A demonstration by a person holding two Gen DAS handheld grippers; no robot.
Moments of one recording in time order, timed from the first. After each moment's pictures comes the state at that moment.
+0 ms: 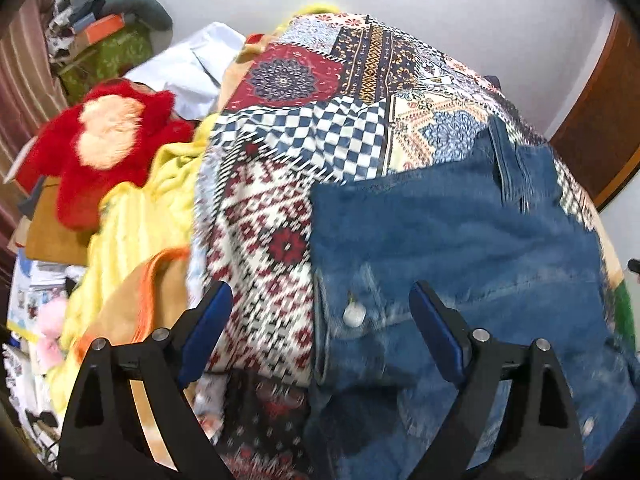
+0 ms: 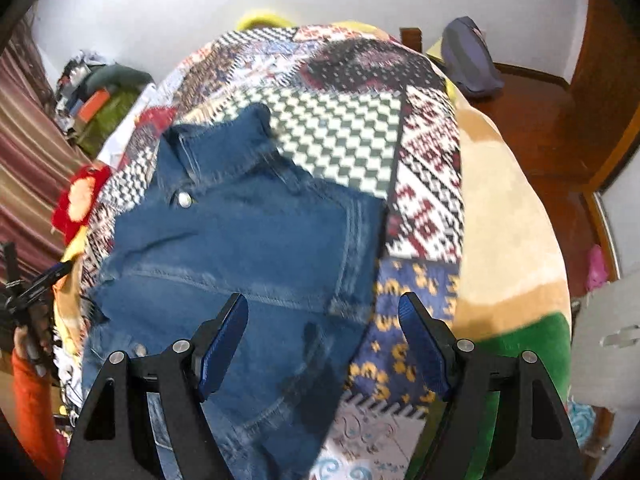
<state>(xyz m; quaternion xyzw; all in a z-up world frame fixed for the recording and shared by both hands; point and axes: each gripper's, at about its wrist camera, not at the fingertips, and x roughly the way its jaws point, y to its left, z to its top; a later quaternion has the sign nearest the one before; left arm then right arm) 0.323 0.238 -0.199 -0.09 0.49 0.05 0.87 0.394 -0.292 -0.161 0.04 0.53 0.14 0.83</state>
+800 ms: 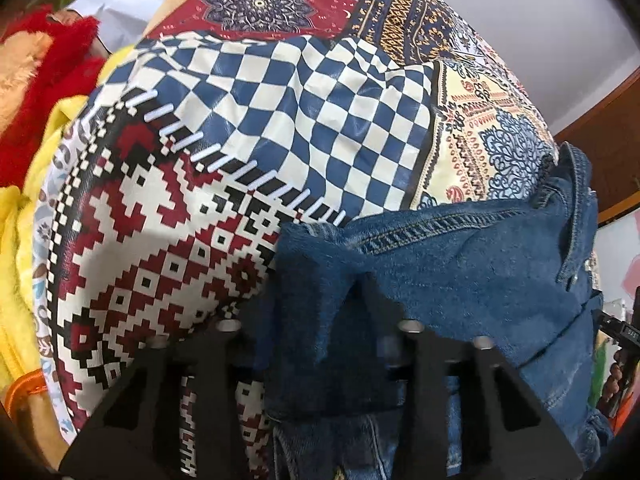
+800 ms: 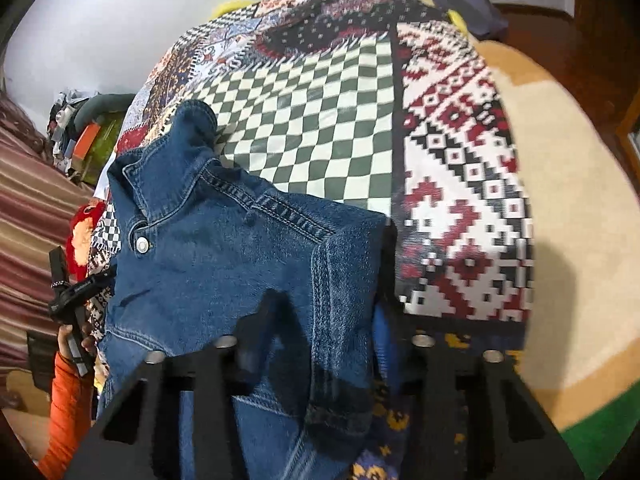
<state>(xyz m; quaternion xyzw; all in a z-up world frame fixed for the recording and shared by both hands) 0.440 0.259 -0.293 -0.18 0.55 0.01 0.82 0.474 -0.300 -0.250 0.15 0.58 0.15 0.79</state>
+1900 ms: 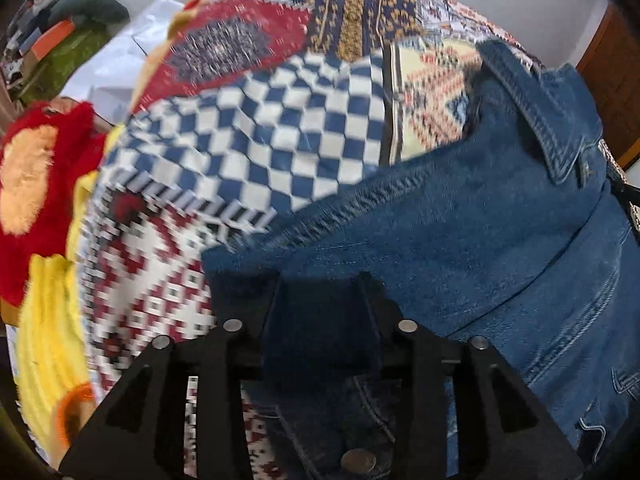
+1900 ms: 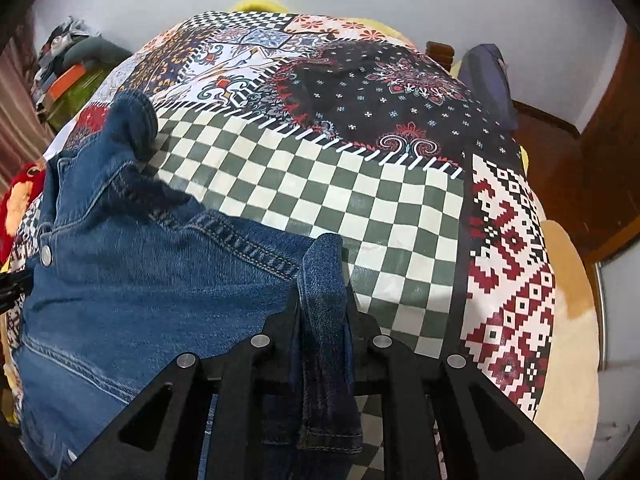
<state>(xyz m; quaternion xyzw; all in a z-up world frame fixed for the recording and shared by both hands) 0.447 0.218 -0.280 -0.04 0.55 0.03 0.83 0.577 -0.241 -0.251 -0.04 0.52 0.13 0.84</state>
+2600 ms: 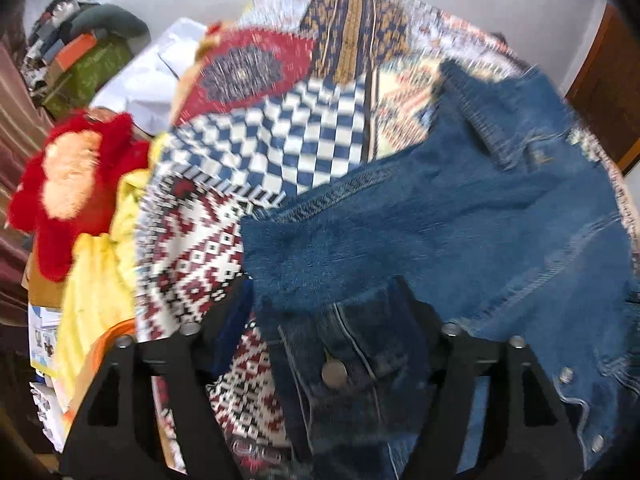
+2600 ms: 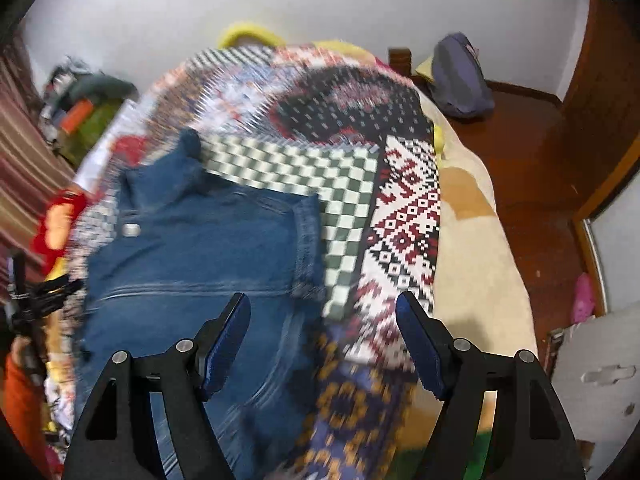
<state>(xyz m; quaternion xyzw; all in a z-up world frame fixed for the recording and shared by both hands) 0.388 0.194 -0.212 -0.02 0.52 0.06 0.85 0.467 -0.309 -0.139 0.03 0.52 0.13 0.85</state>
